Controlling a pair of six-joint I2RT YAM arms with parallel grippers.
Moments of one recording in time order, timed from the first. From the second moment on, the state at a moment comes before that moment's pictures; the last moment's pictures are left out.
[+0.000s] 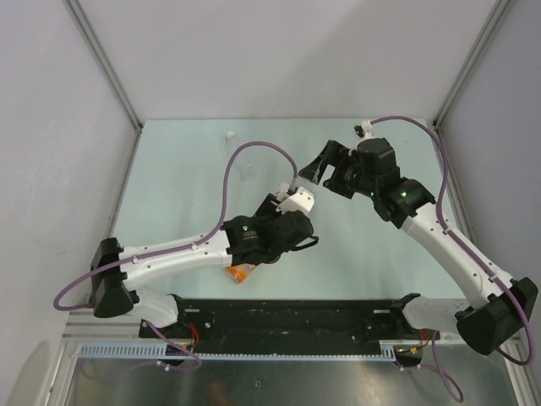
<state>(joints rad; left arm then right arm) -1.23 1.43 1.26 -0.75 -0.74 -0.33 0.55 1.20 1.22 -0.45 -0.11 0.82</state>
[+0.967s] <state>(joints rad) -1.26 1.44 1.28 -0.77 -0.79 -0.33 0.56 1.30 1.23 -0.36 -0.19 0.87</state>
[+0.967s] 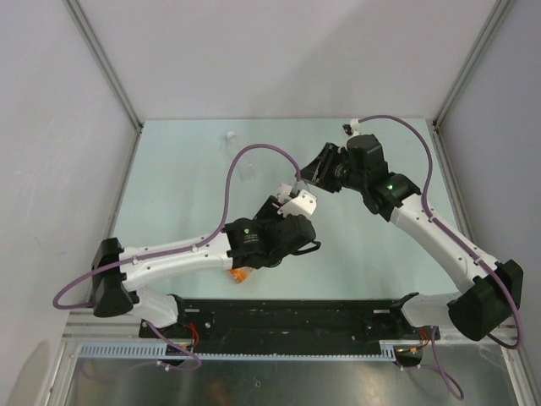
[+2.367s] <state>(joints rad) -1.23 1.18 1.23 -0.49 -0.16 -0.29 0.37 0.95 0.83 0.49 -0.65 0.98</state>
